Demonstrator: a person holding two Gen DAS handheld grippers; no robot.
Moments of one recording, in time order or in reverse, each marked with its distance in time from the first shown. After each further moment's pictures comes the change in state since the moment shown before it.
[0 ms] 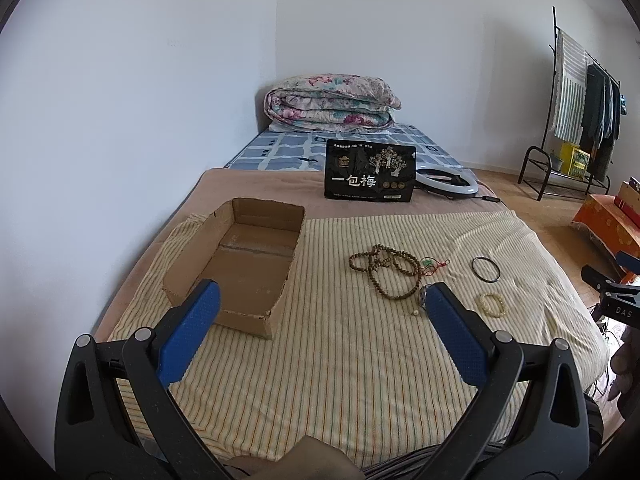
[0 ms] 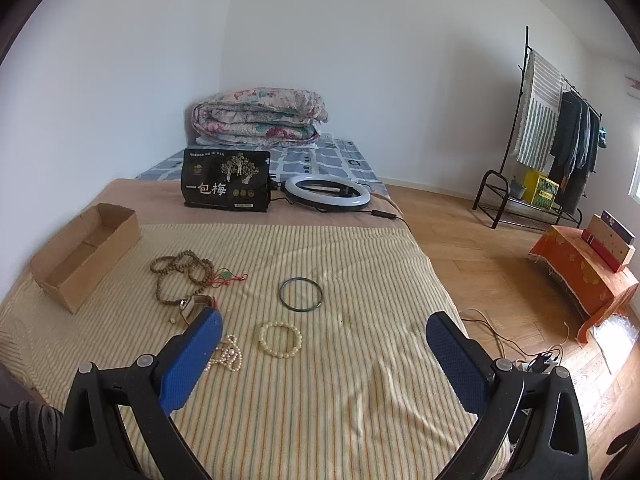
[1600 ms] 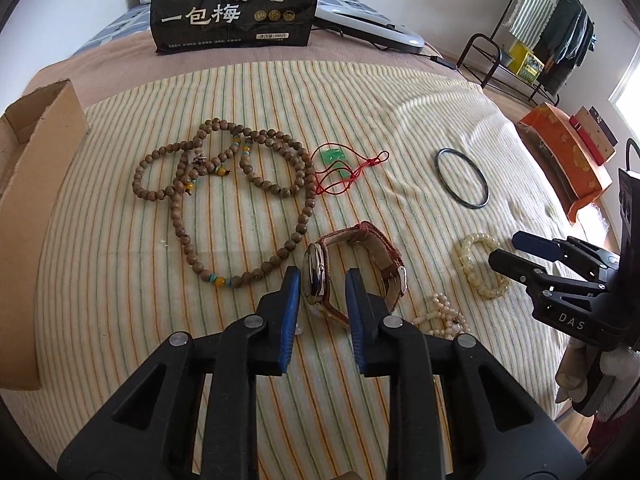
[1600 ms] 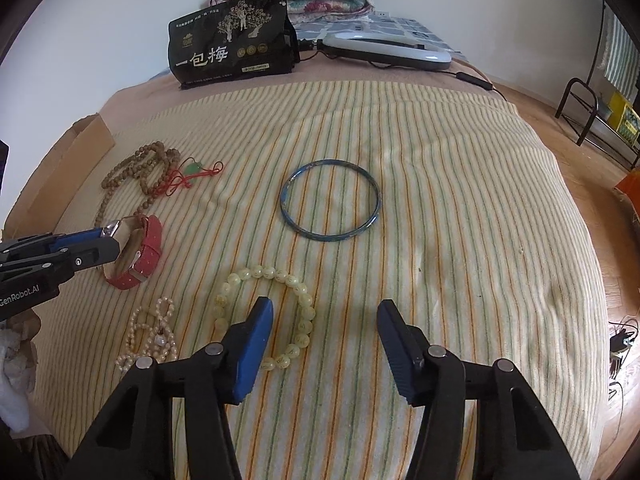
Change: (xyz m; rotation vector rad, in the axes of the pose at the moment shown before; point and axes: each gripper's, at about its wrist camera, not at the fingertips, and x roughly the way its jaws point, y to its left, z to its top) left arm 0.261 -0.132 -0.041 0.078 0.506 -0.300; right arm 0.220 -0.004 -0.041 -0.002 0.421 0.277
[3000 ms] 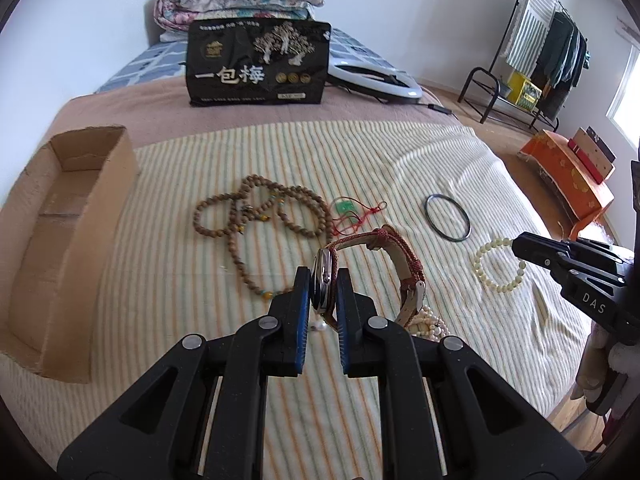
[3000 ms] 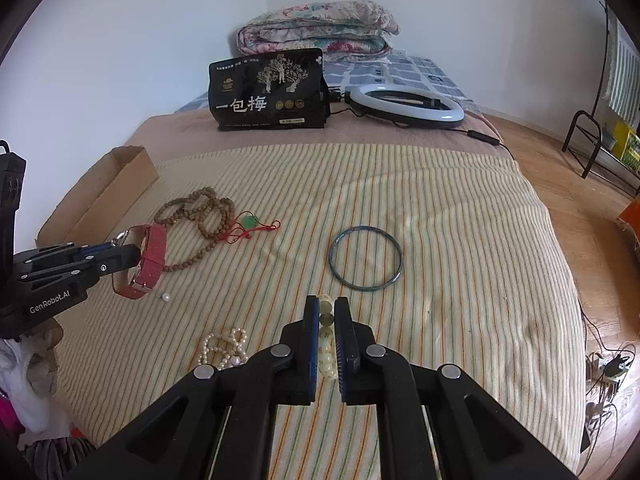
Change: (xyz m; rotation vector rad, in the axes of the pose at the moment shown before) left arm -0.073 0.012 -0.001 -0.003 -0.158 0.032; right arm -0.066 0.027 0.018 -0.051 -0.133 0.035
